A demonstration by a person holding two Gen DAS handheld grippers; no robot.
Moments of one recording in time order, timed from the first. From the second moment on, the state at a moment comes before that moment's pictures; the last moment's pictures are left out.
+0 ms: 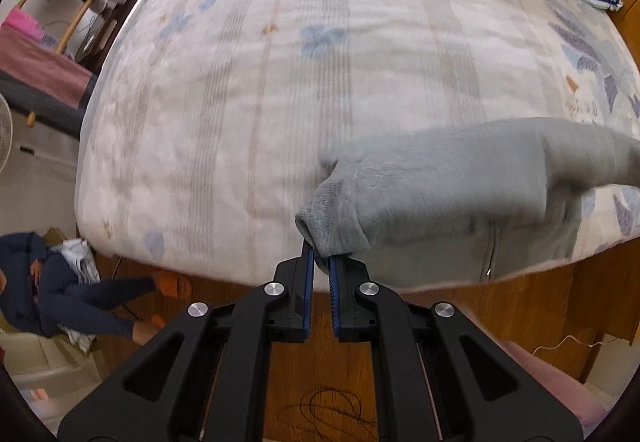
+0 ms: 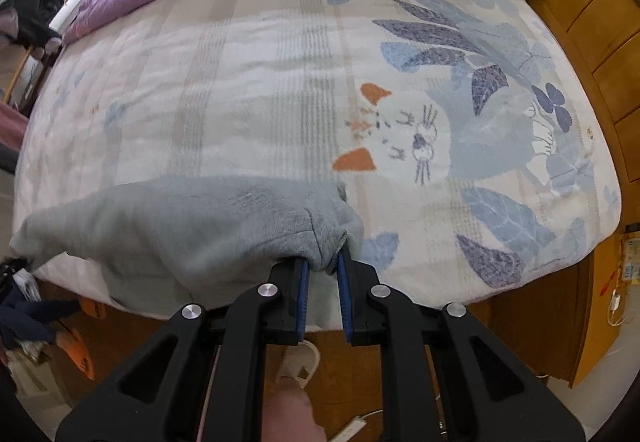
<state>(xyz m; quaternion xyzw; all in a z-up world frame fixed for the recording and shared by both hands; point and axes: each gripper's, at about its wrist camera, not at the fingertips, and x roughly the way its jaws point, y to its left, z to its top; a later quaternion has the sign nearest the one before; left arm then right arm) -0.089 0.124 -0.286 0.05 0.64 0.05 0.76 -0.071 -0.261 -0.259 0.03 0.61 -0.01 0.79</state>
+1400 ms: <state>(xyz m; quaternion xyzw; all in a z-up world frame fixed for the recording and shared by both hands) -0.015 0.177 -0.433 -0.15 0.76 0.07 0.63 -0.002 -0.329 -0.420 0.25 0.76 -0.10 0.60</state>
